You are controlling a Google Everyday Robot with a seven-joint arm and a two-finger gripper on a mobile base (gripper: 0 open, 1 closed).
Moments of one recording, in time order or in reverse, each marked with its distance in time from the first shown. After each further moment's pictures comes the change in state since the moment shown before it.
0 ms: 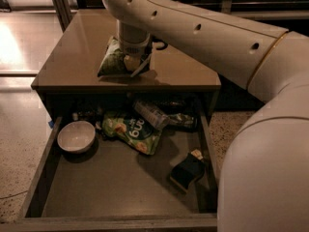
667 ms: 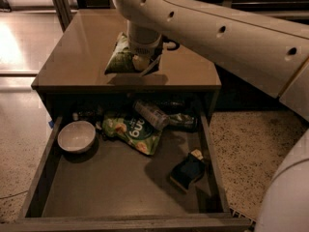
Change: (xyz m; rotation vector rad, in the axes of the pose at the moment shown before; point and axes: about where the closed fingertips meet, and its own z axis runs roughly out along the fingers) arm 0.029 0.010 -0.028 0.047 0.020 0.052
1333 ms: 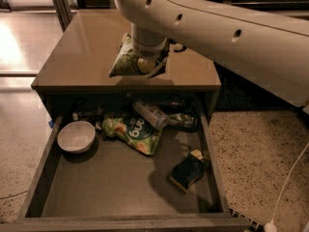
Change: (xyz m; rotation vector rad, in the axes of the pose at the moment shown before) arm 0.015 0.014 -0.022 0.018 0.034 0.003
